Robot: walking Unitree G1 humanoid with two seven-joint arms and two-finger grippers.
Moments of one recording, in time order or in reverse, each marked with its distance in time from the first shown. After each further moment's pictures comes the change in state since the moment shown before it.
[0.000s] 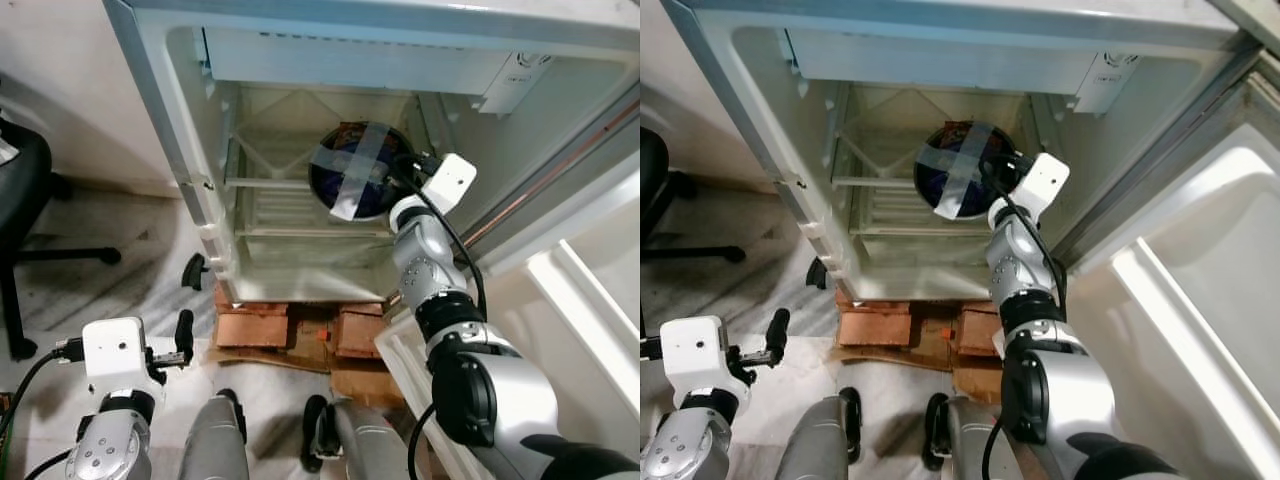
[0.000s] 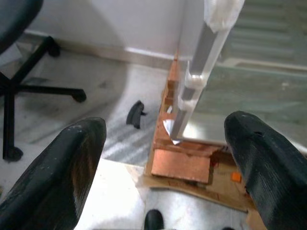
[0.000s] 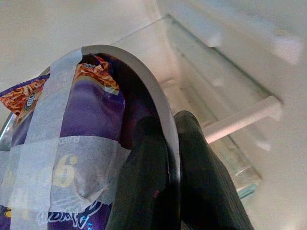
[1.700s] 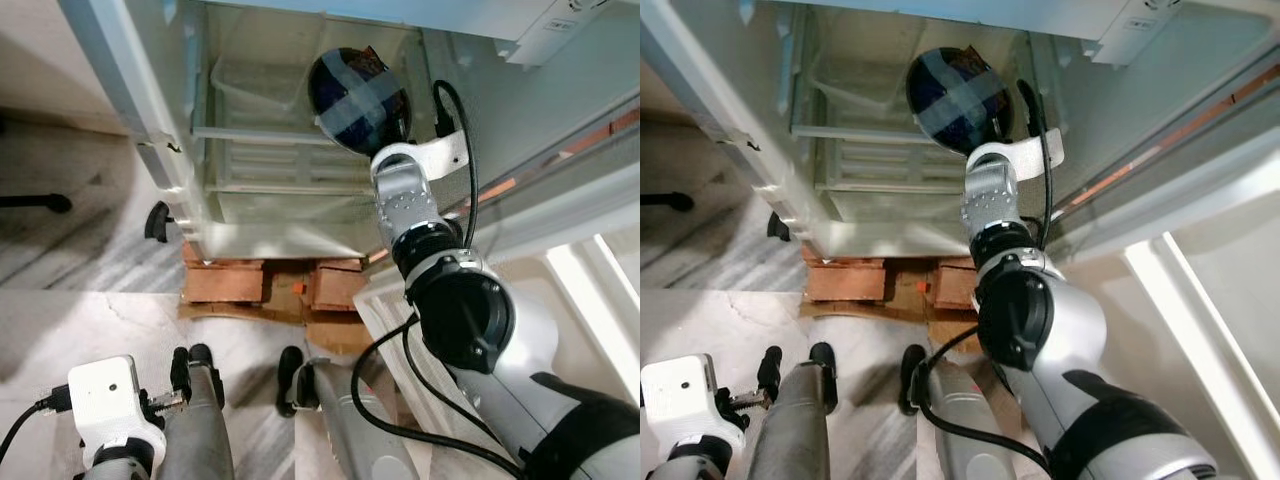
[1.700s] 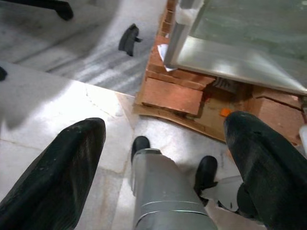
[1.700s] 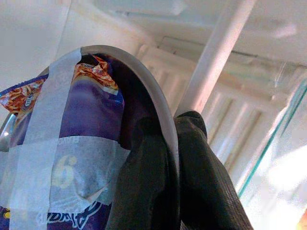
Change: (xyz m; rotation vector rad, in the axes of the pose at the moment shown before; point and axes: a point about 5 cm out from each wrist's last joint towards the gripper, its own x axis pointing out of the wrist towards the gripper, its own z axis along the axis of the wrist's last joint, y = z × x) left arm -0.044 -0.012 -0.003 -0.085 0.118 0.087; right arm 0.017 0.065 0.034 0.759 0.083 -0.064
